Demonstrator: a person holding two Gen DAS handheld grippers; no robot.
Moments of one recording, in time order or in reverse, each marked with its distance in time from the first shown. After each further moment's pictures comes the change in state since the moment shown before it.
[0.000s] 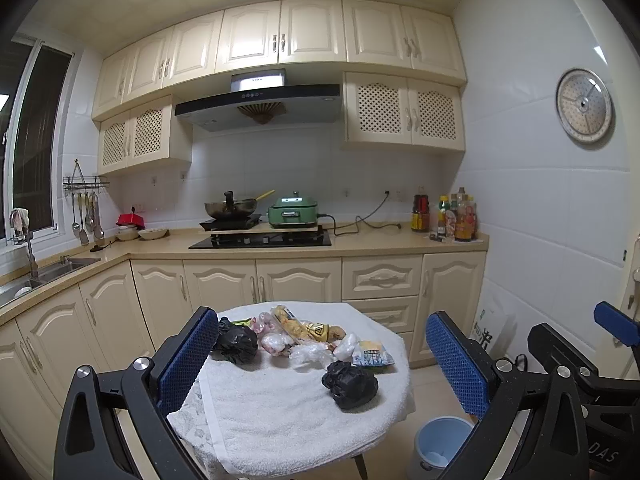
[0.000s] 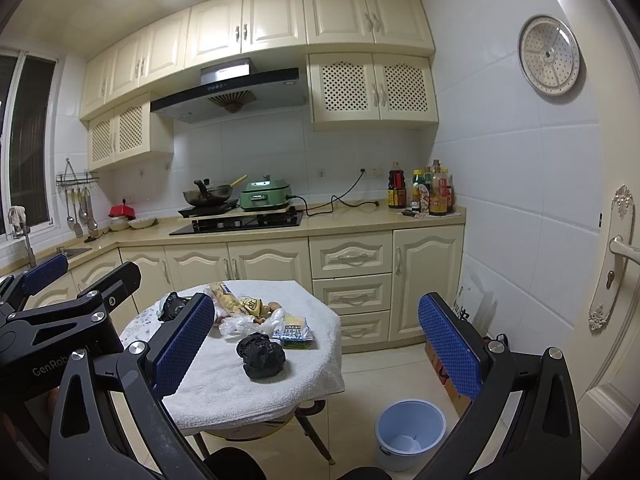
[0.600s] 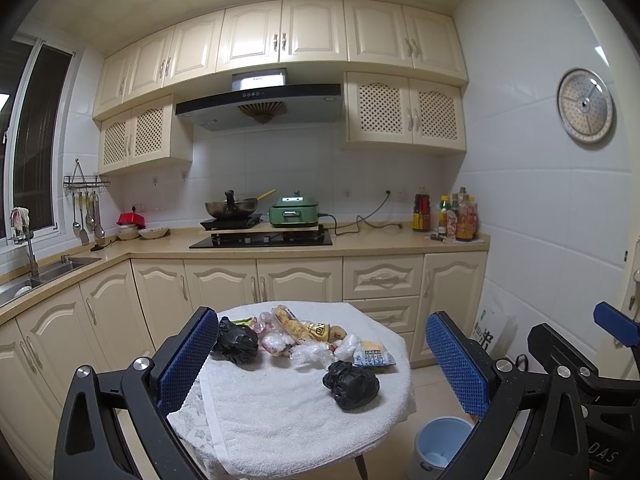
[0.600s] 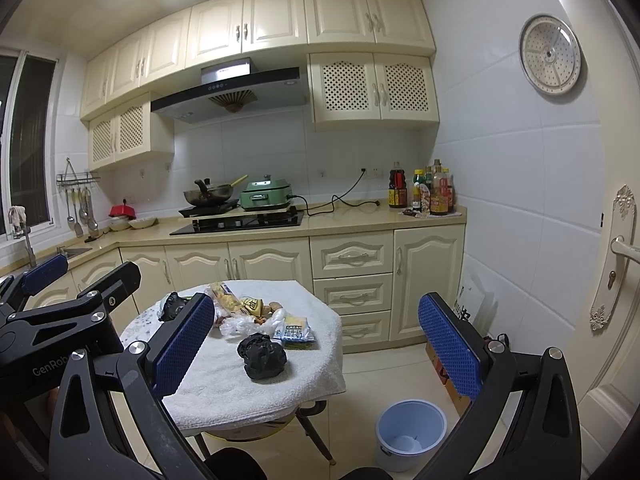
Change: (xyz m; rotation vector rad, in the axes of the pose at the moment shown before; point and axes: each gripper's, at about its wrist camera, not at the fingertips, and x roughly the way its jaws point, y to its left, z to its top) left arm 0.001 0.001 -0.001 -0.001 0.000 0.000; right arm 0.002 0.003 0.000 0.001 0.002 0.010
